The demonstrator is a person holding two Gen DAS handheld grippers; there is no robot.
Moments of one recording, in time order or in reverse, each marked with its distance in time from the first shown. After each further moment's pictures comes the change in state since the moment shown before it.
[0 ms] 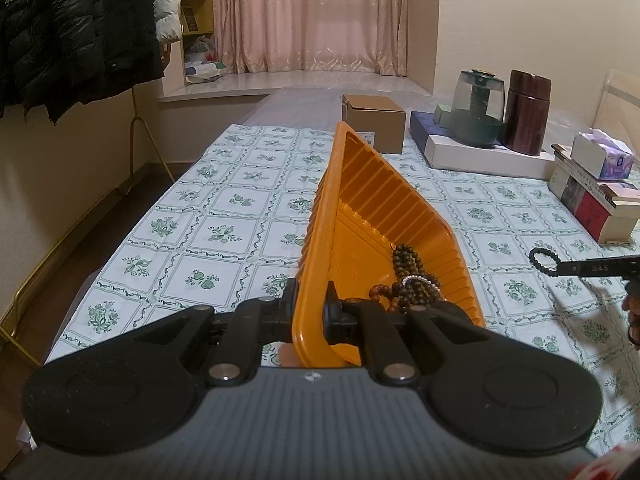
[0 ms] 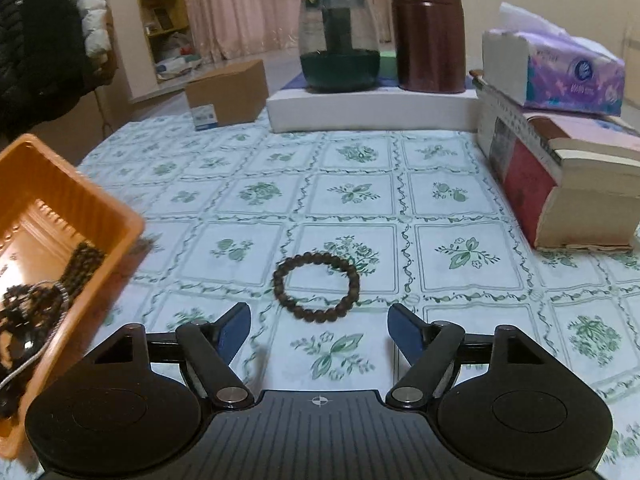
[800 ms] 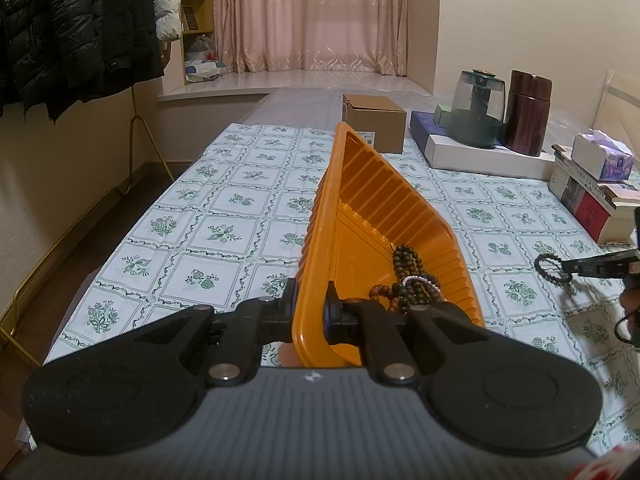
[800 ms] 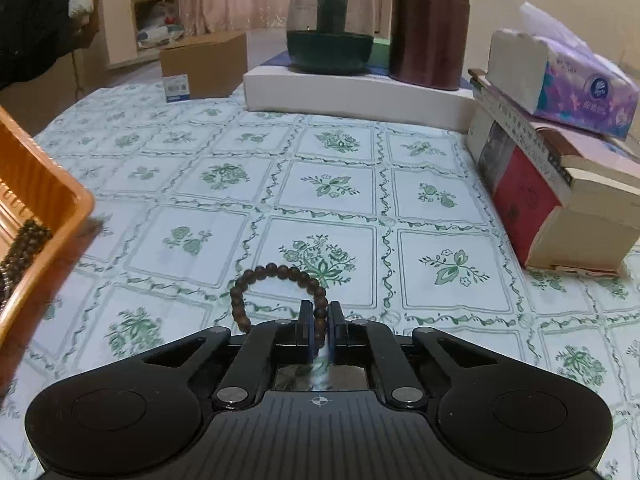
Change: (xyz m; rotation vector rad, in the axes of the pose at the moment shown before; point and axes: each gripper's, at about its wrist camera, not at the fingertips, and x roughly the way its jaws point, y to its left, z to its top) left arm 0.000 0.001 0.000 -0.004 0.001 -0.001; right arm 0.014 0.009 0.004 -0.097 0.033 -0.124
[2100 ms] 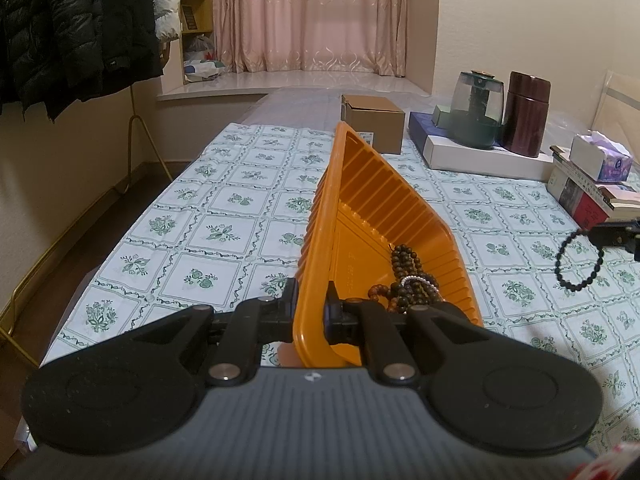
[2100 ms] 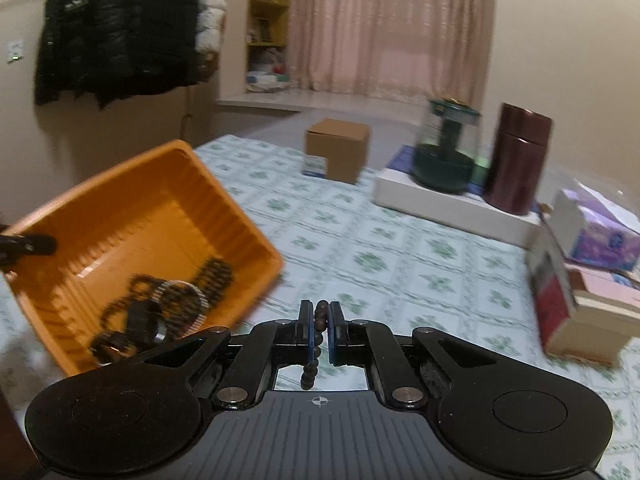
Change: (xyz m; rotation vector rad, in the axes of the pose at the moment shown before) left arm 0.000 0.000 0.000 0.002 -0.003 -0.003; right arm -0.136 0.095 0.015 -0.208 -0.177 0.236
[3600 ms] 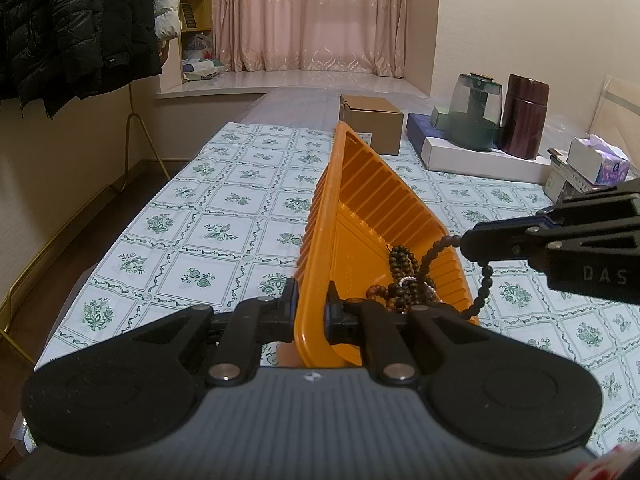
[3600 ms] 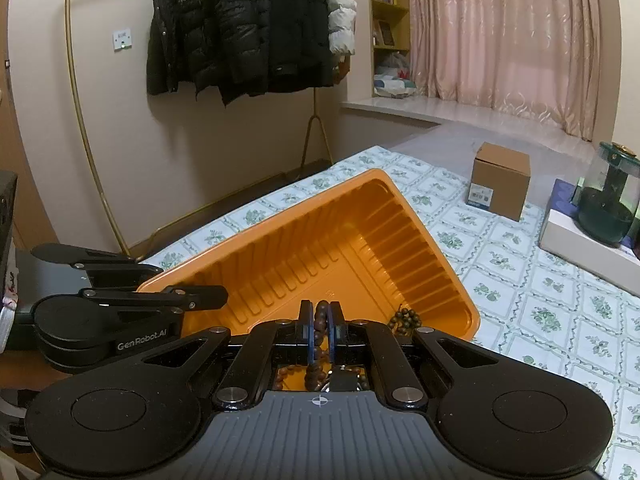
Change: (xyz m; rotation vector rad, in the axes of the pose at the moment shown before) left arm 0.001 -0.002 -0.001 -0.012 0.001 -0.010; right arm 0.042 0.112 0.039 -0.092 0.013 0.319
